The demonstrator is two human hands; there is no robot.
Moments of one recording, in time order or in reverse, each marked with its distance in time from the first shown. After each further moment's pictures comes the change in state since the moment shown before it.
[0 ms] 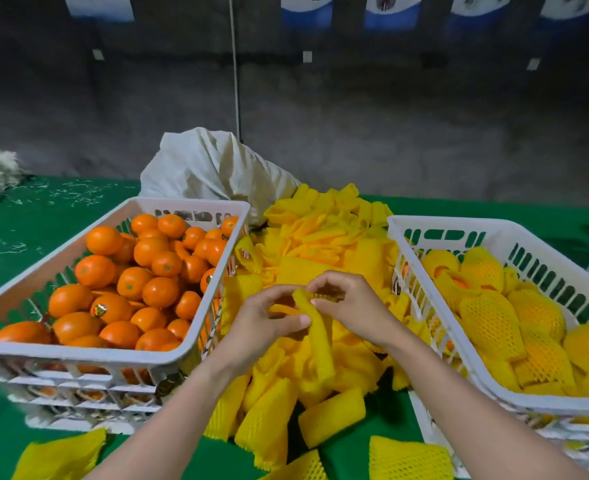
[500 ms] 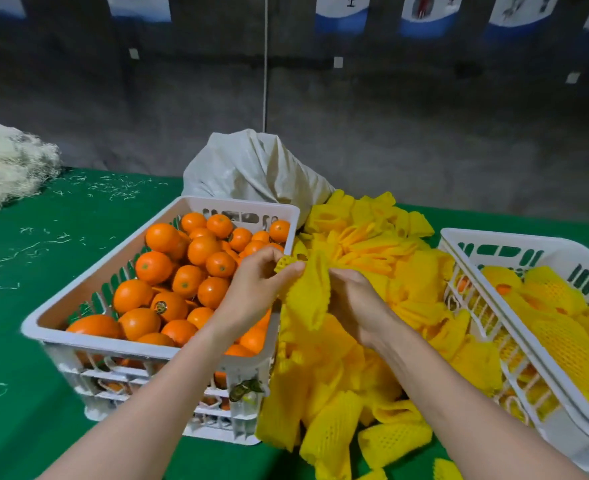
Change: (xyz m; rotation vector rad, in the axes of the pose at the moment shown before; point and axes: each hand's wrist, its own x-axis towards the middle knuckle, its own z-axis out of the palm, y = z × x) left_hand 0.010 0.022 -0.110 0.094 0.151 0.198; right_hand 0.058 -0.043 0.100 0.678 -0.004 0.310
